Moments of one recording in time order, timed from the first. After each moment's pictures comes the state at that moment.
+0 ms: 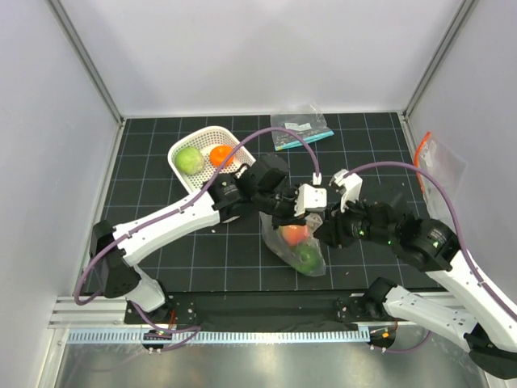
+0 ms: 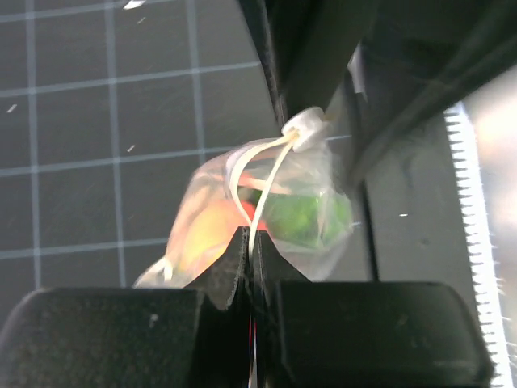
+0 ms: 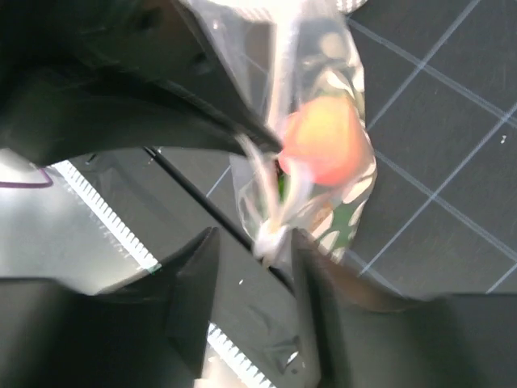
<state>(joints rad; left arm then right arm) -1.02 1.56 1.50 -0.61 0.50 0.44 0.78 0.76 1.10 -0.94 -0.12 0.28</state>
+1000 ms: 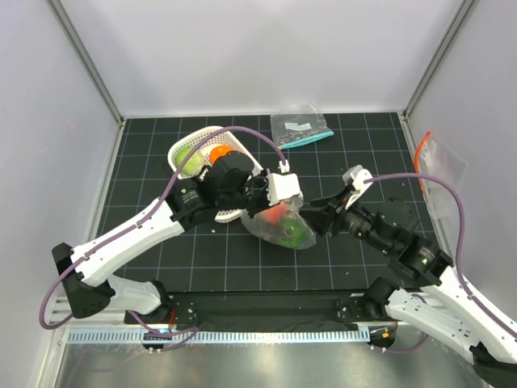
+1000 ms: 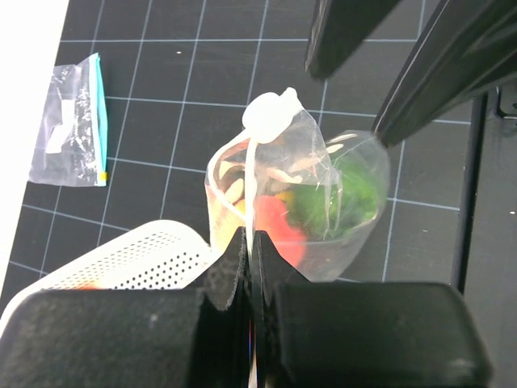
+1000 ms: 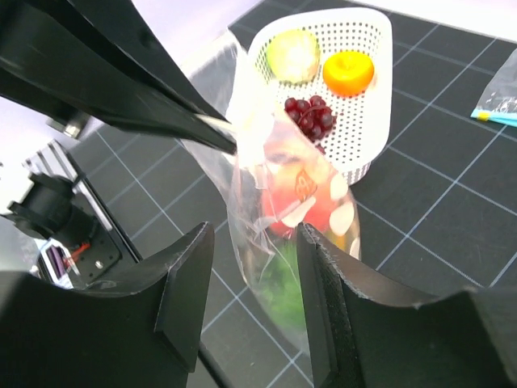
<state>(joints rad) -0.98 1.32 1.41 -0.60 0.18 0.47 0.78 0.59 0.80 -0.31 -0.07 0.25</state>
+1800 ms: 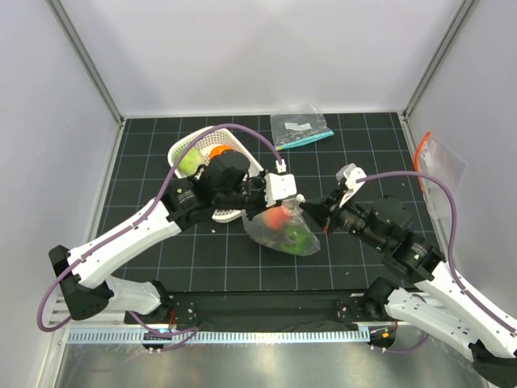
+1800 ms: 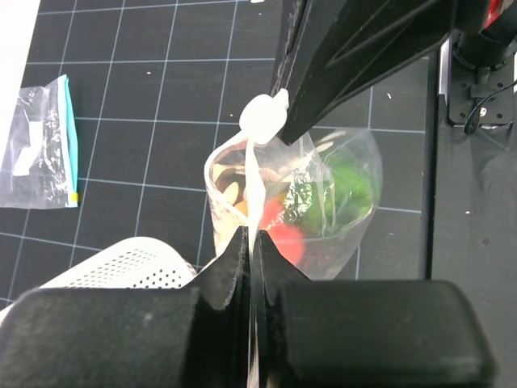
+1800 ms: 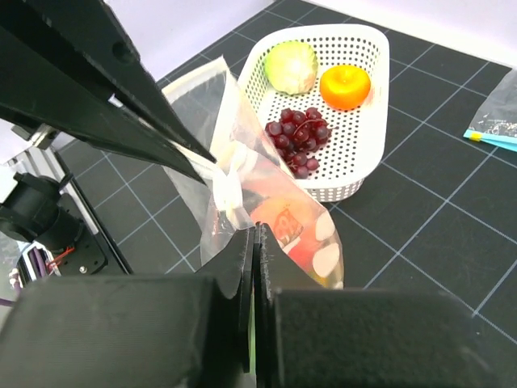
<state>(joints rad) -0.97 1.30 1.41 -0.61 0.29 0.44 0.78 0.64 0.78 -0.23 -0.09 0.20</state>
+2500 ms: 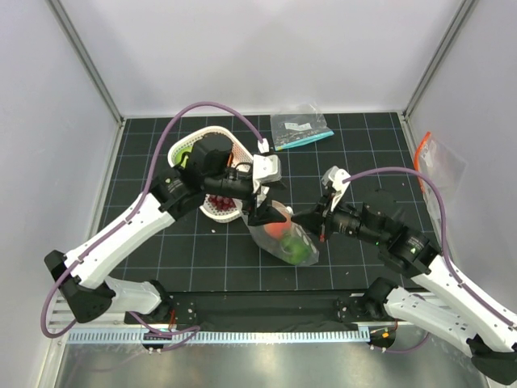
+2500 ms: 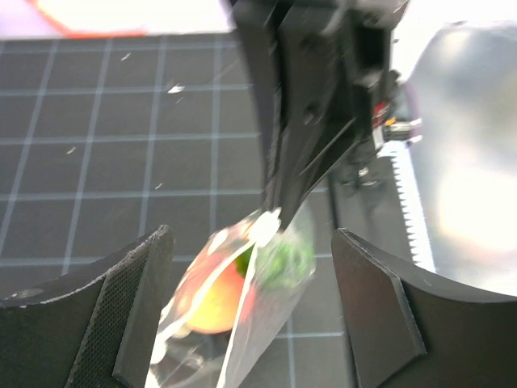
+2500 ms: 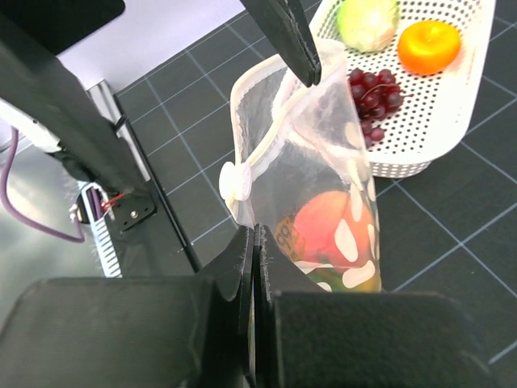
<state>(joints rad) -0.84 1.30 1.44 -0.55 0.68 0.31 0.78 0.69 0.83 -0.32 -0.28 0.20</state>
